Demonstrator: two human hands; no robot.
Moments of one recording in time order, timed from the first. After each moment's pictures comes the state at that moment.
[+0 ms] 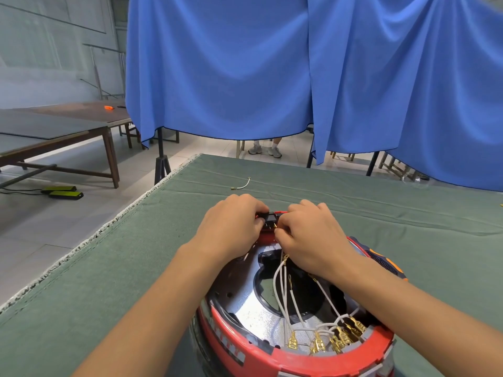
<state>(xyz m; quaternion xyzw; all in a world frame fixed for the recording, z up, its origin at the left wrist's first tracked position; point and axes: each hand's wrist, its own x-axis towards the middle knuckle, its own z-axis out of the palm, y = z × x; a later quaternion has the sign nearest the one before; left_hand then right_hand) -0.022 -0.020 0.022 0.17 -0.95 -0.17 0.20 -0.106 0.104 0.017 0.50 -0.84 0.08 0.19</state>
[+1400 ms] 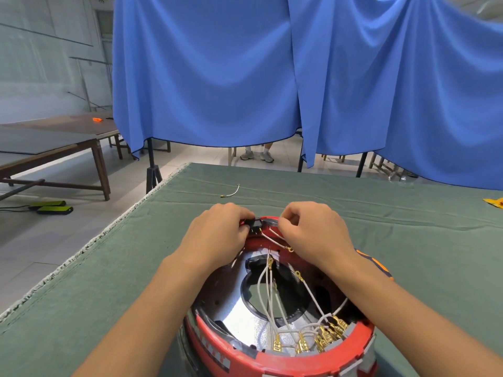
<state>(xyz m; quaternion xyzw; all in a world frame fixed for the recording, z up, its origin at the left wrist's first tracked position) -0.021 -0.022 0.021 0.16 -0.95 -0.17 0.19 -0.117 0.116 0.025 0.37 -0.88 0.26 0.16</state>
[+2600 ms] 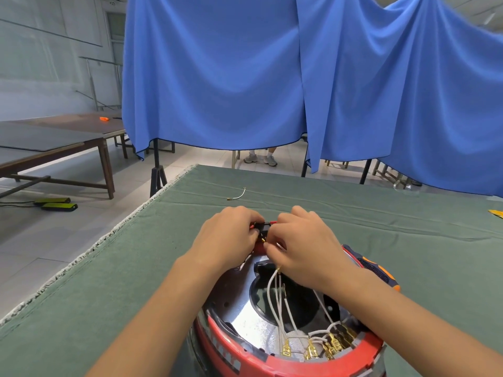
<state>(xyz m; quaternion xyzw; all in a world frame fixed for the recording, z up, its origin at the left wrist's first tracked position) -0.021 -0.020 0.022 0.17 -0.95 -0.20 0.18 -0.094 0.113 0.022 0.55 -0.79 0.15 0.22</state>
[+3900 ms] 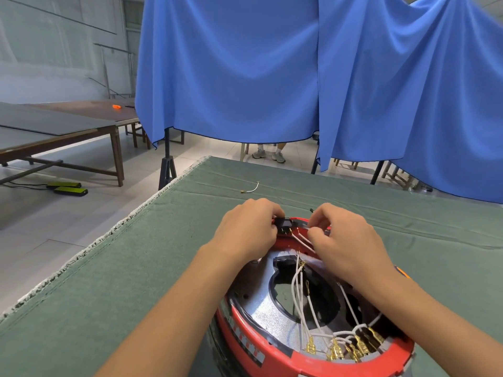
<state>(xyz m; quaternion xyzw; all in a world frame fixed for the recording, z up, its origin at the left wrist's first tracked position) -0.020 -0.017 0.023 0.17 -0.95 -0.21 0.17 -0.098 0.126 0.026 0.36 -0.89 0.25 0.14</state>
